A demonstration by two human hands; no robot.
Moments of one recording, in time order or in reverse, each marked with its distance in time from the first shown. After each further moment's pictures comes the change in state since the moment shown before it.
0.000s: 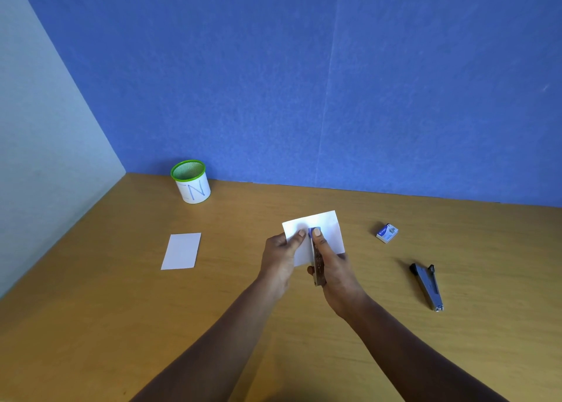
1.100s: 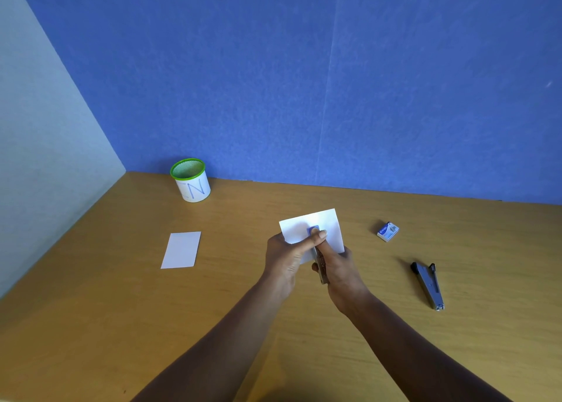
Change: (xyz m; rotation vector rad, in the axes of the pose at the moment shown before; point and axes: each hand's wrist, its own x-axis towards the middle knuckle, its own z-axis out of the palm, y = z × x) left_hand -0.003 0.005 0.011 -0.079 0.038 -0.035; right_hand 0.008 0.002 -0.006 -0.030 0.005 -0.031
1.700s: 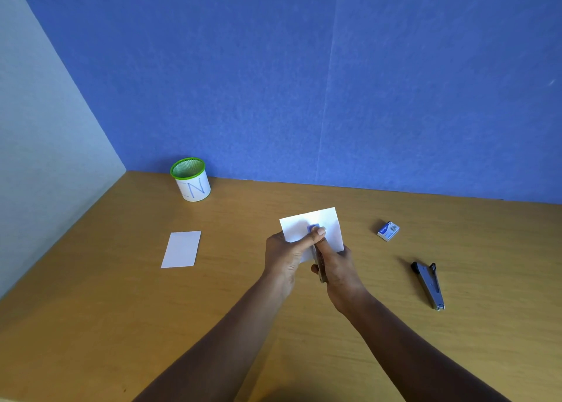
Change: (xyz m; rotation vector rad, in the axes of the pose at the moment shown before) left_hand -0.001 0.003 0.002 -0.020 0.049 -0.005; right_hand 0.001 0.000 0.001 0.005 0.010 -0.008
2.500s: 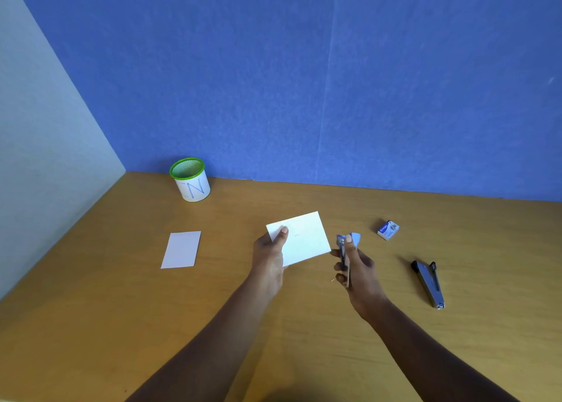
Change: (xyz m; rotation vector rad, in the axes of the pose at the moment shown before) left_hand 0.010 -0.001 -0.017 -0.100 0.108 -0.084; right_hand 0.014 0.021 -0.042 0.074 0.130 0.062
